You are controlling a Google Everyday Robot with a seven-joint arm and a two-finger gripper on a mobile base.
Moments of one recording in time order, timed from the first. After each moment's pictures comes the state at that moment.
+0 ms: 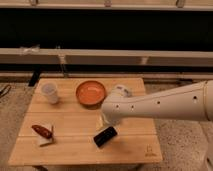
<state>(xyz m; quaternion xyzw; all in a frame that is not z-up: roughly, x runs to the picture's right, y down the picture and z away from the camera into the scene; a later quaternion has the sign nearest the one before) 0.016 0.204 0.727 -0.26 0.16 0.60 0.74</state>
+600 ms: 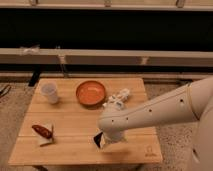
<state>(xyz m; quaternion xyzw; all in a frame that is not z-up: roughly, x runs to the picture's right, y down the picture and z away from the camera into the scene) 0.043 0.284 0.722 -0.26 0.26 0.58 0.73</state>
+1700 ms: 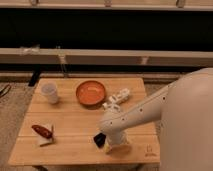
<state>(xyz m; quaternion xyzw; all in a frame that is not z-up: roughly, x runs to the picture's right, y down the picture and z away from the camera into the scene) 0.068 0.305 0.769 -0.24 0.30 0.56 0.73</state>
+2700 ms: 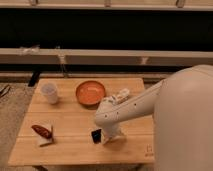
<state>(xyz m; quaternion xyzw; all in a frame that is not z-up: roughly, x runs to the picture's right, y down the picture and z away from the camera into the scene) 0.039 0.270 0.787 -0.24 0.27 0.55 0.75</state>
